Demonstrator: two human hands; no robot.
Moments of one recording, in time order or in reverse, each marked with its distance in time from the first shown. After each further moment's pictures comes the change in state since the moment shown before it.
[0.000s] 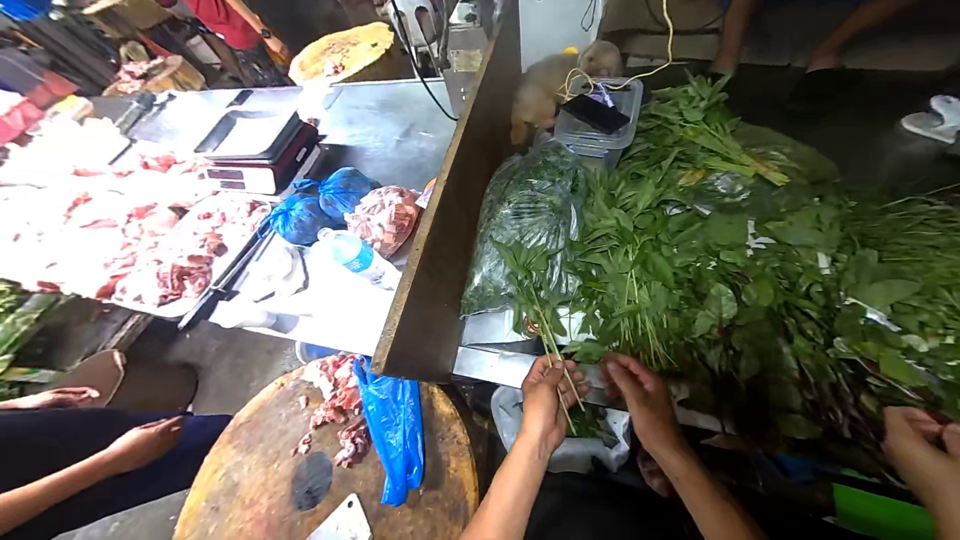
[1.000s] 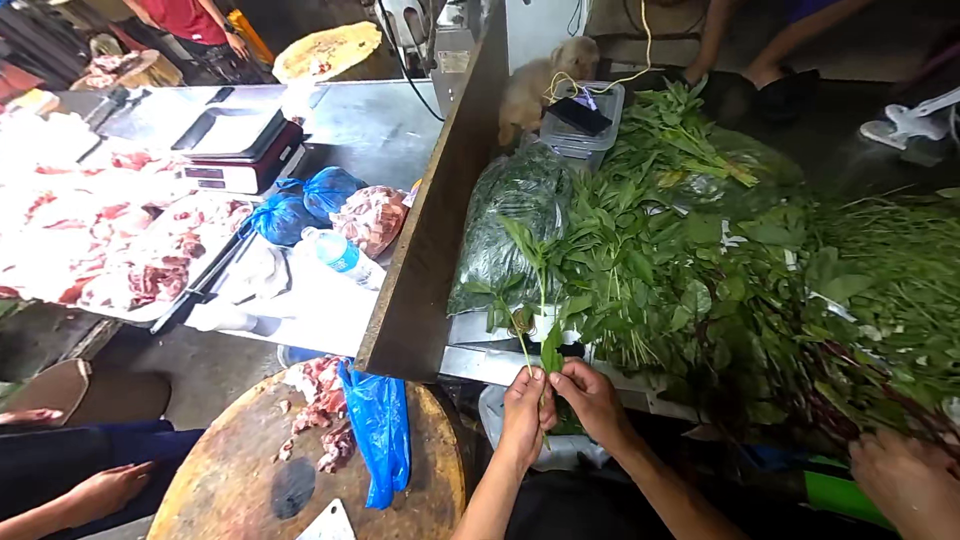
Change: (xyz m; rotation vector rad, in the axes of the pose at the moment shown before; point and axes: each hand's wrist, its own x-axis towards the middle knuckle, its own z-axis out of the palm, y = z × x) left_hand -0.020 -0.009 -0.028 0.063 -0.245 0.094; right_hand -0.016 -0.015 0.031 -0.112 -0.180 -0.114
